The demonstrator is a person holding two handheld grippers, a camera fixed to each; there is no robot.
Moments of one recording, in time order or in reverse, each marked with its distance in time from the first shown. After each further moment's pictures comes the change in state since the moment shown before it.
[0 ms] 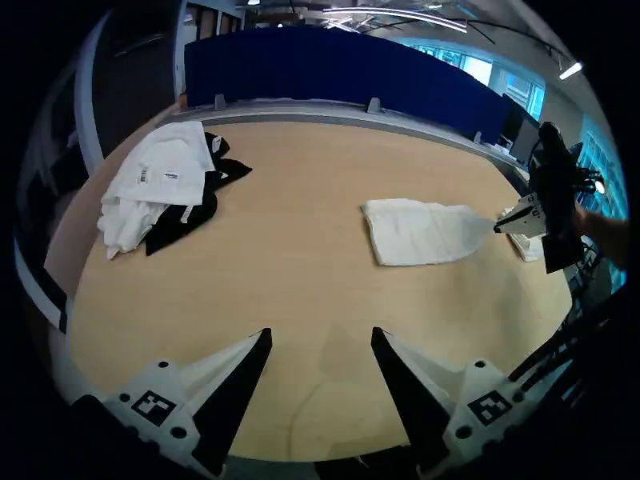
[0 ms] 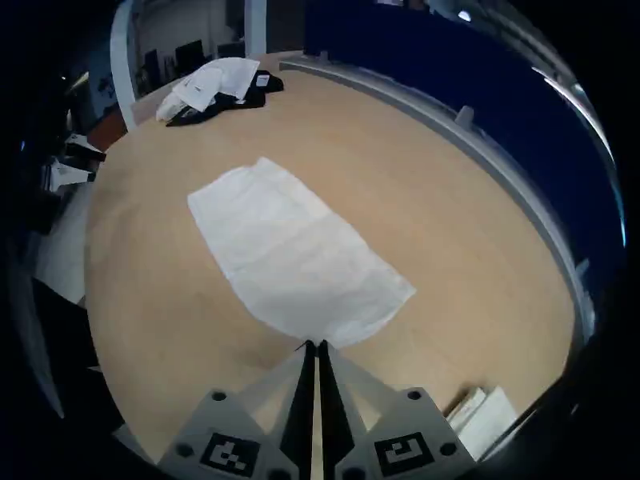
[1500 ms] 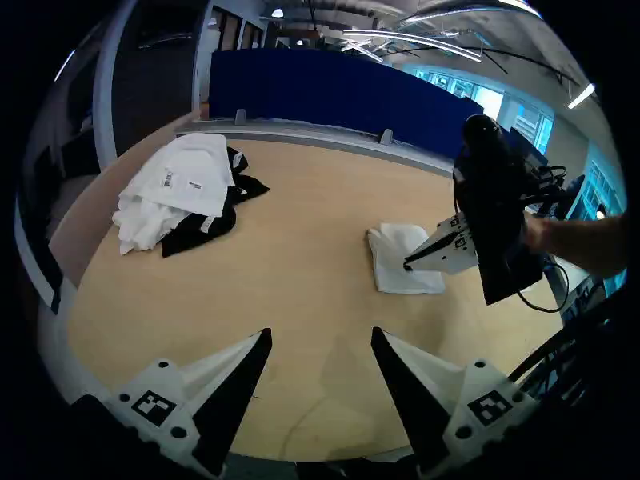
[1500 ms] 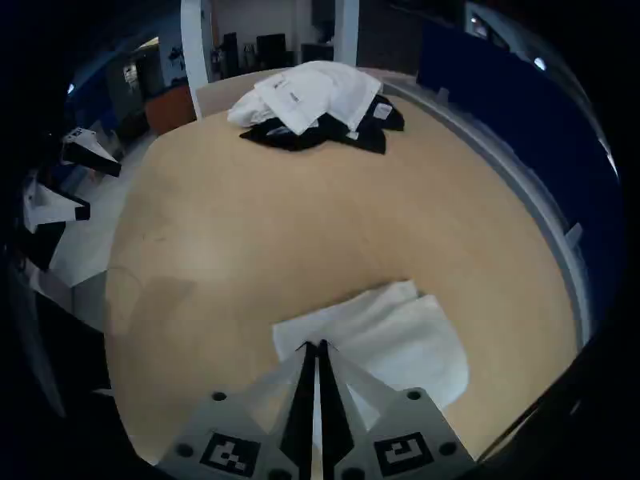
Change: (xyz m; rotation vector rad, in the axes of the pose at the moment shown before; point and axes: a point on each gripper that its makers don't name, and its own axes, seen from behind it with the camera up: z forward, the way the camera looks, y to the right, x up) left arm 0.017 -0.018 -0.027 0.002 0.100 -0.093; right arm 0.138 -0.154 0.116 0.233 0.024 -0.235
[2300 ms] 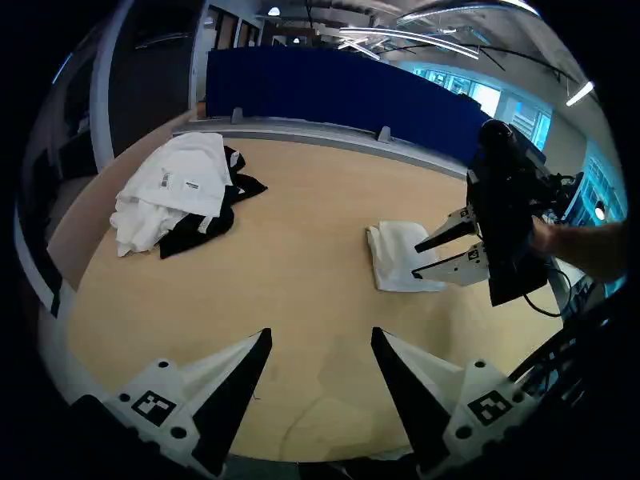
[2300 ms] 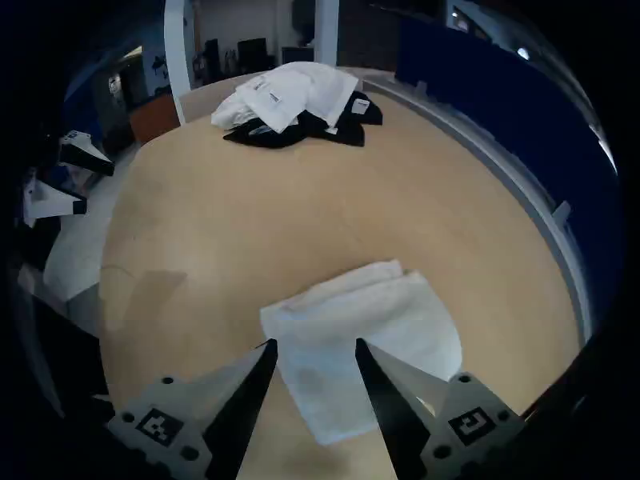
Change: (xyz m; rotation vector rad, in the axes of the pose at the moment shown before) left arm -0.001 0.000 0.005 -0.009 -0.010 0.012; right arm -0.013 0.013 -0.021 -0.065 0.029 0.058
